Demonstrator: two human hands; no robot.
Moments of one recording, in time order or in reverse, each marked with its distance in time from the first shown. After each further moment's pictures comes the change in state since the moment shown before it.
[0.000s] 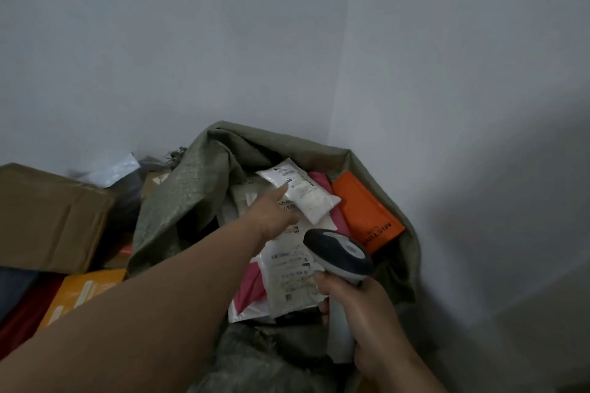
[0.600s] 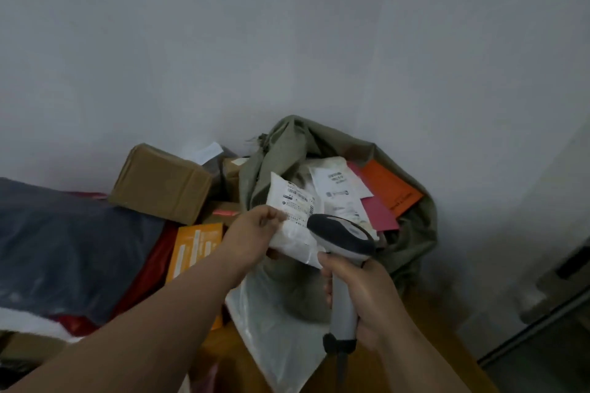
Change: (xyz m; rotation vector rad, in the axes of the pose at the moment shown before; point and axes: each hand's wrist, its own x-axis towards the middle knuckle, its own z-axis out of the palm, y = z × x) left_hand -0.224 -0.105 -0.133 -0.038 0.106 0.187; right_hand -0.182 0.068 0.115 0.038 -0.062 -0.113
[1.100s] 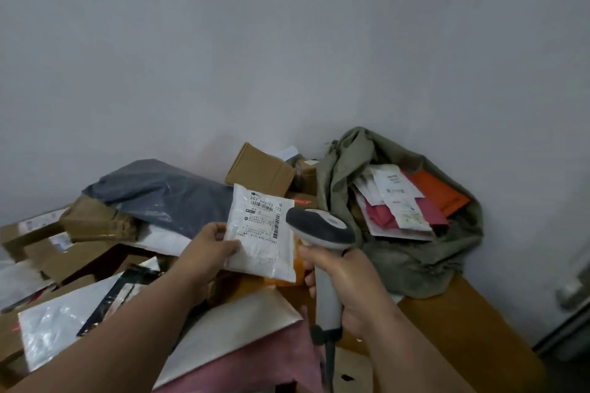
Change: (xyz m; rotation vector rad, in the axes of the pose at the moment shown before) left_hand -0.173 -0.086 -0.191 -0.292 0.268 -0.234; right_hand -0.159 0.037 0.149 -0.074 -0.210 -0.066
